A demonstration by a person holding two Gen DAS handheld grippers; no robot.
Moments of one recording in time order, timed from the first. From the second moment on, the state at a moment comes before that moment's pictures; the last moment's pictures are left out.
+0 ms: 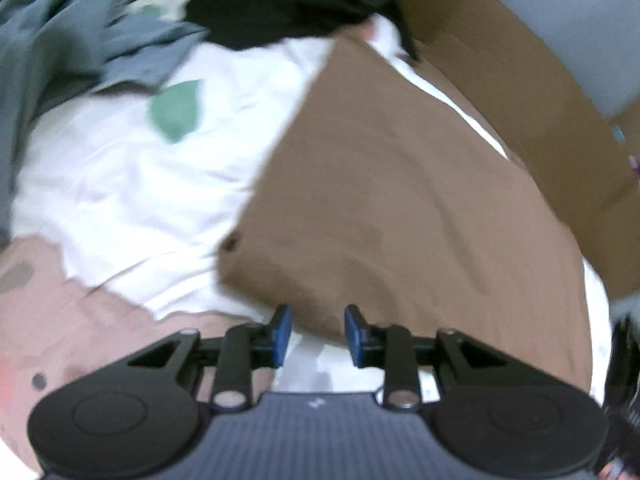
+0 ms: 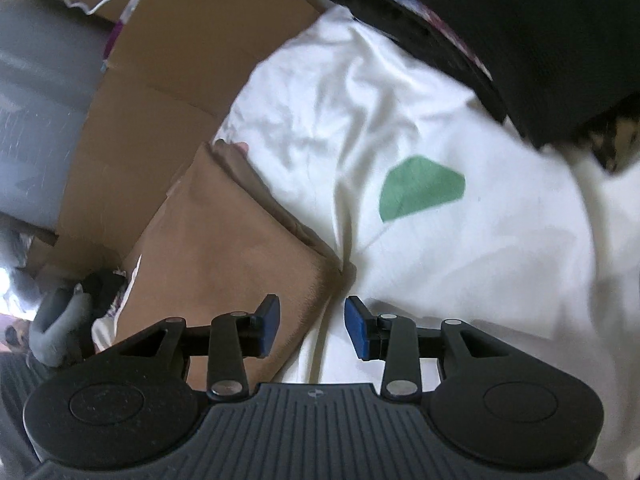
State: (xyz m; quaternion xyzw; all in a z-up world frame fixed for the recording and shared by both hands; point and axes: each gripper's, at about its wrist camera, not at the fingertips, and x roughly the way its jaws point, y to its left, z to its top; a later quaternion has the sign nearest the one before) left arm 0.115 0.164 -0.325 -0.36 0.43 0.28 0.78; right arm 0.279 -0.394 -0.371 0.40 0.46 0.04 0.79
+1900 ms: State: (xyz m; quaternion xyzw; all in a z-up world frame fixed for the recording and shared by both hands) left arm 0.081 0.216 -0.375 -0.59 0.24 0.30 0.71; right arm 0.309 -0.391 -0.415 0.55 0.42 0.04 0.72
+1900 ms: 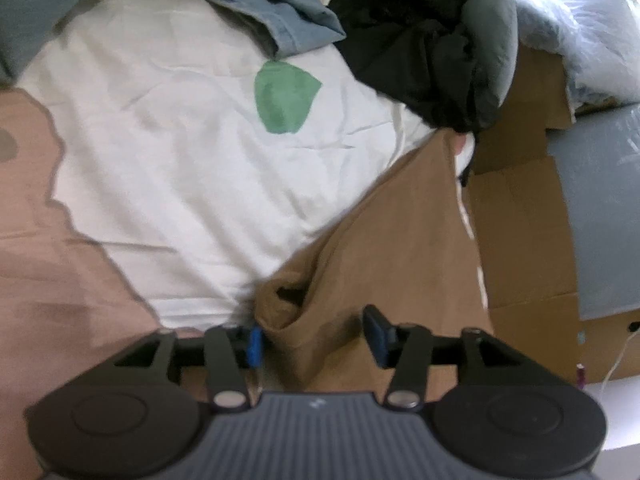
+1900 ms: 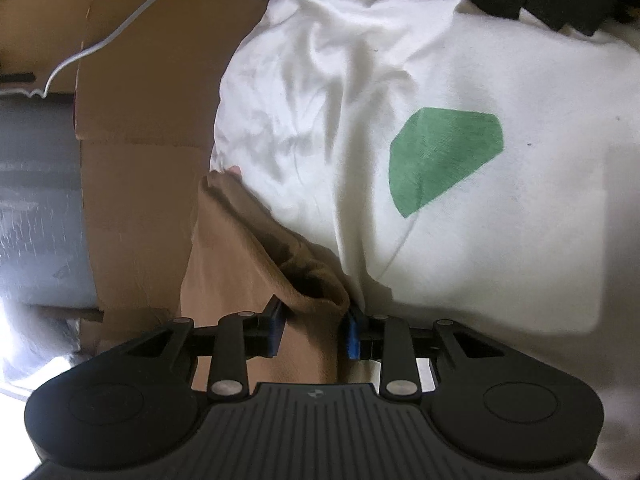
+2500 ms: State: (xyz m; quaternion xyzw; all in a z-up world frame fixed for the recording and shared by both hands) left arm 0.081 0.215 -0.376 -0.60 0.24 0.29 0.70; right arm 0.317 -0.380 -0.413 0.54 0.42 0.06 0.73
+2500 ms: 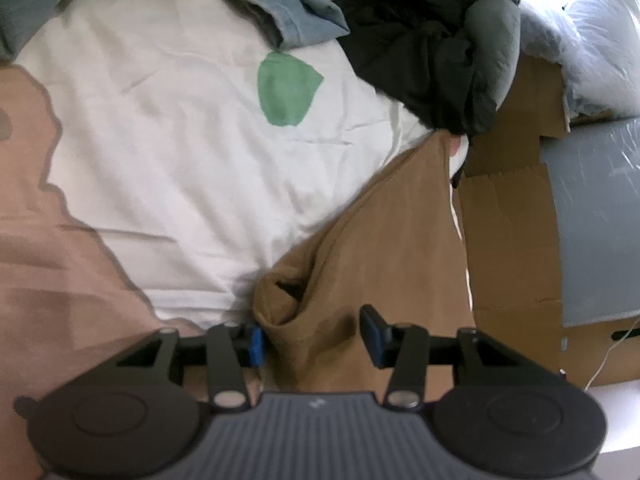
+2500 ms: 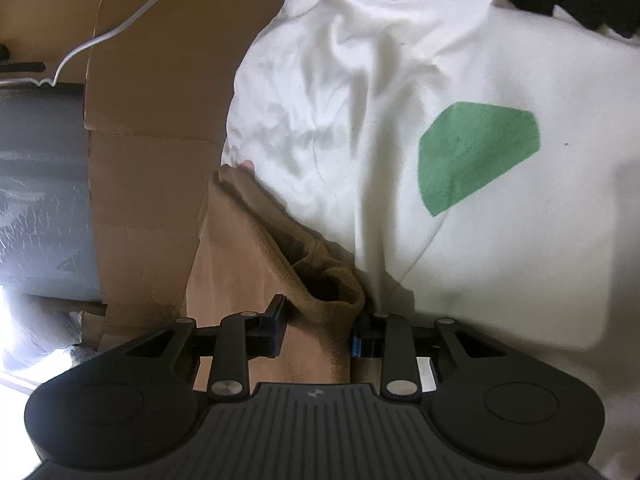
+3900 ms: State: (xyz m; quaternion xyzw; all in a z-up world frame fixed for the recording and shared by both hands) left arm 0.061 0.213 -0.346 -0.58 0.33 0.24 0.71; right arm 0.220 -0.429 -0.361 0.57 0.40 0.02 0.72
